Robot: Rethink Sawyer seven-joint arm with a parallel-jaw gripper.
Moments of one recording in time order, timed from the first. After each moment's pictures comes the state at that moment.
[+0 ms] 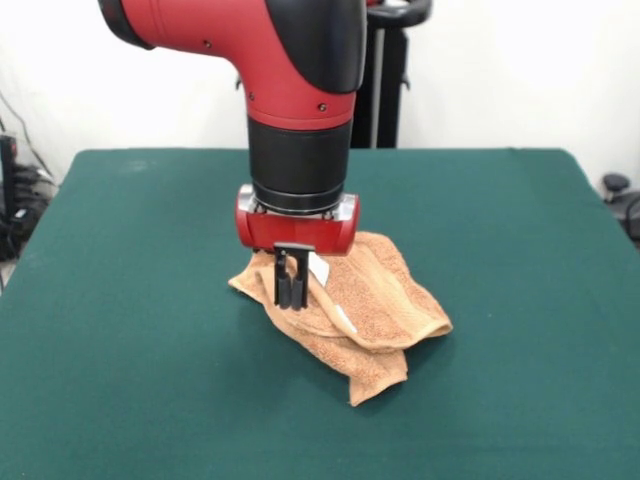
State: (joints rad) arm -0.23 -0.45 -0.04 1.44 0.05 0.48 1.57
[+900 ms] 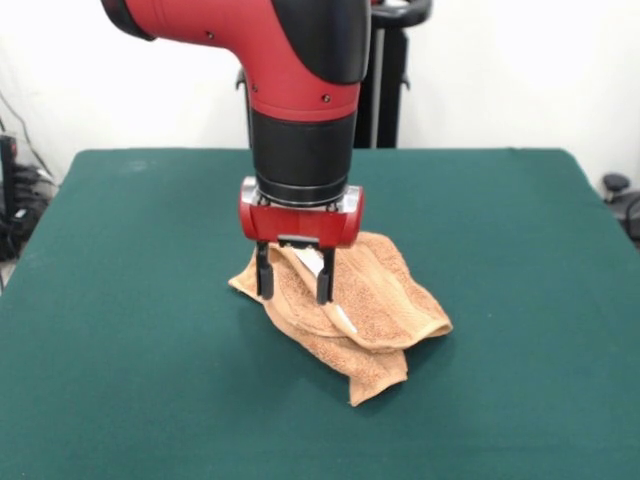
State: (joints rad) arm -0.23 -0.47 -0.04 1.44 0.05 0.51 1.57
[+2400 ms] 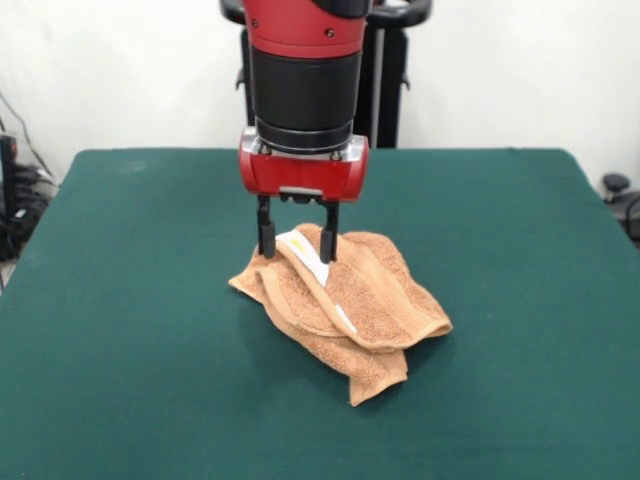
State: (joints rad) arm -0.23 -0.56 -0.04 1.51 0.05 0.54 1.57
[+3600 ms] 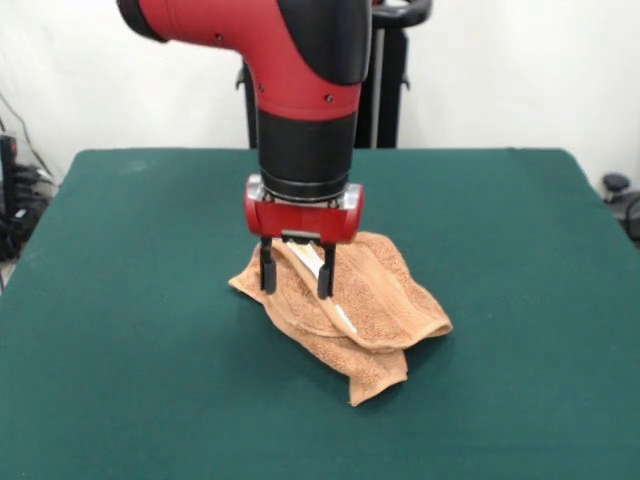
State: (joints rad) arm -0.23 -0.47 -0.04 1.52 0.05 0.41 1.57
